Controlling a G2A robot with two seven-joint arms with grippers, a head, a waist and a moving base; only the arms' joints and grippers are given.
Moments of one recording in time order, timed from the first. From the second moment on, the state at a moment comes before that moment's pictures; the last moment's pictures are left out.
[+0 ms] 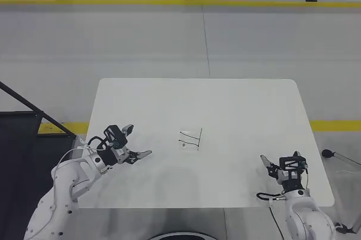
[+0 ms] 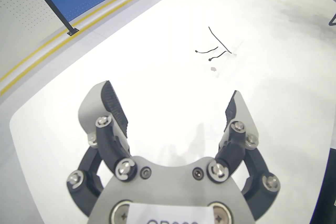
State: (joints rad) left arm 1.44 -1.11 -1.55 -1.71 1.38 -0.75 0.00; right arm -1.73 -1.15 1.60 -1.80 -1.33 0.00 0.00
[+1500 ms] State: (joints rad) left arm 0.97 -1.15 -1.16 -1.47 0.39 -0.14 -0.89; right arm -1.73 -1.15 1.60 -1.80 -1.33 0.00 0.00
